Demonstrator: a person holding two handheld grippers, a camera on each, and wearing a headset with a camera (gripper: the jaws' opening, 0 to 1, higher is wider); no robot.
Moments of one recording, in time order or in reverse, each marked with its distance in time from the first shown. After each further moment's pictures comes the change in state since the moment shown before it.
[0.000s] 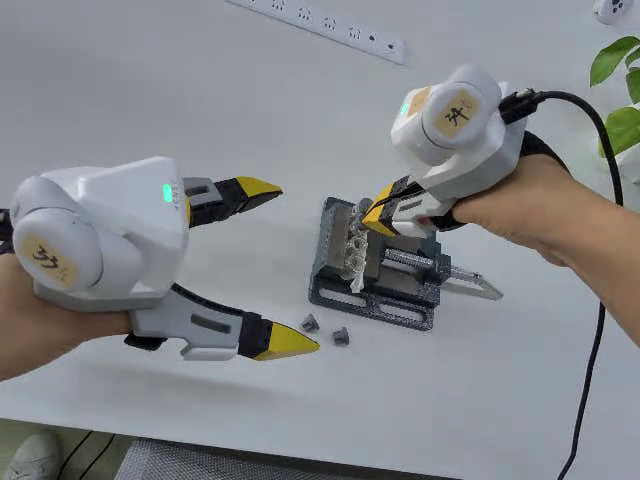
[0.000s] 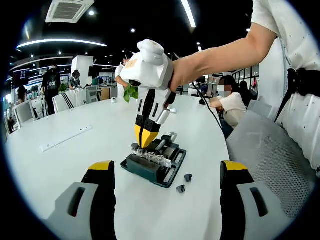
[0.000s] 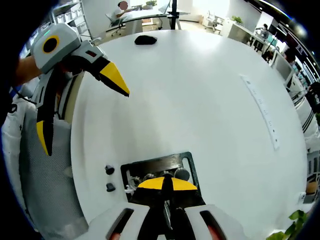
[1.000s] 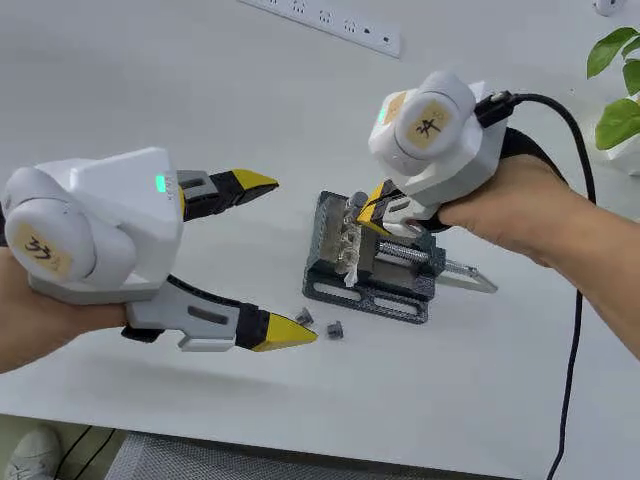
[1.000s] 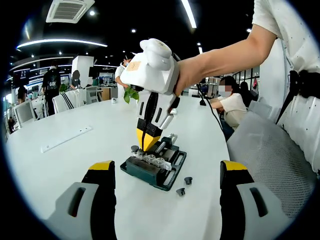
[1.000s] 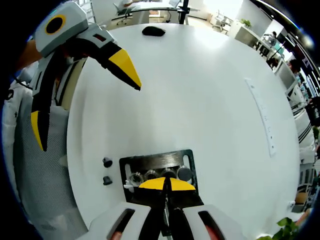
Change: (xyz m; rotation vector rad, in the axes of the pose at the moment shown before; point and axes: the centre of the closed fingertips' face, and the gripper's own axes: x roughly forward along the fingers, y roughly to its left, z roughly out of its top) left arm 0.005 -0.002 0.005 0.000 -0.004 -0.001; right arm 0.002 0.003 0.000 -0.105 0.071 -0.043
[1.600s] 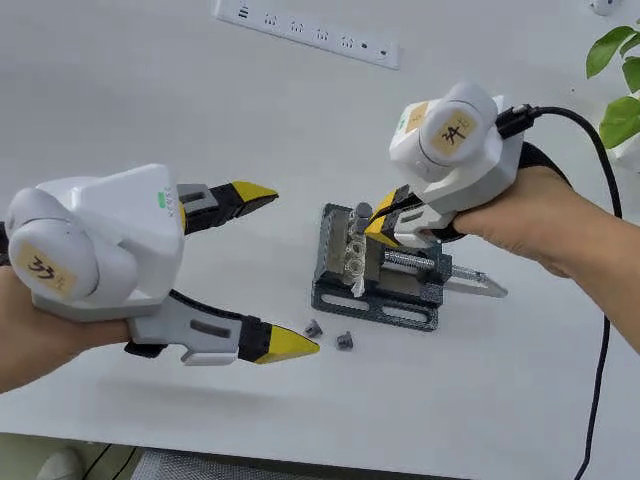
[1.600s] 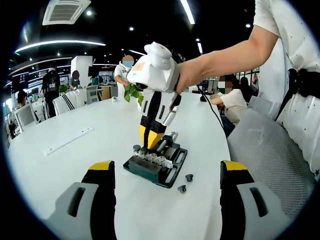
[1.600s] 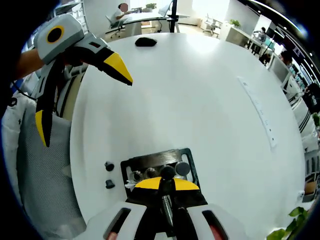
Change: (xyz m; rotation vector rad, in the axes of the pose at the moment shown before) left arm -0.007 0.001 0.003 0.025 0.035 0.010; right arm -0.009 -0.003 -0.010 0.088 -0.102 0.015
